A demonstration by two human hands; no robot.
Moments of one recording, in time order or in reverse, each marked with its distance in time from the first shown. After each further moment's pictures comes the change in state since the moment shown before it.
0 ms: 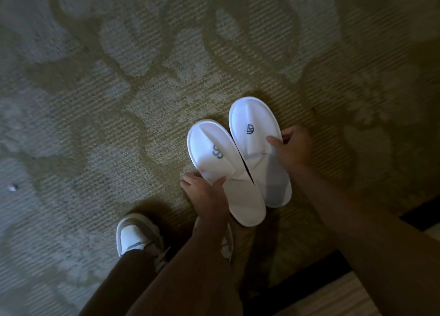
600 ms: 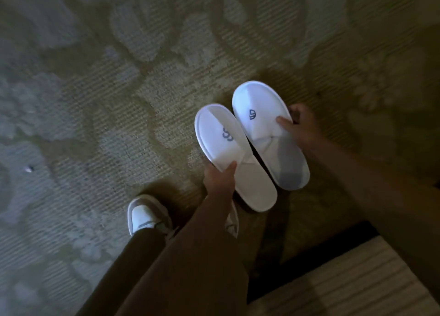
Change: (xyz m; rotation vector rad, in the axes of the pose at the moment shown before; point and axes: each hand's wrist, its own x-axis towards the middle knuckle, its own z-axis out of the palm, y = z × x) left_hand -0.005 -0.008 -0.006 -0.178 -0.292 -0.136; right_hand -0.004 -0.014 -0.024 0.163 -0.269 -0.001
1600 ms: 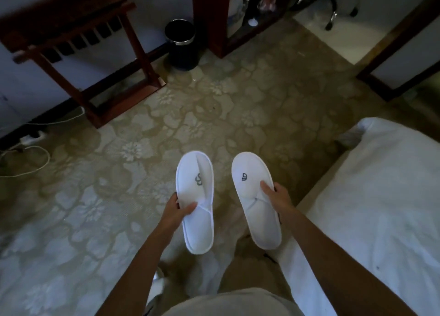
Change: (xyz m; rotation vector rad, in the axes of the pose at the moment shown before) left_hand -0.426 0.221 -0.571 0.070 -0.528 0.430; right_hand -0.628 -0.426 -0.116 0.353 0.091 0.255
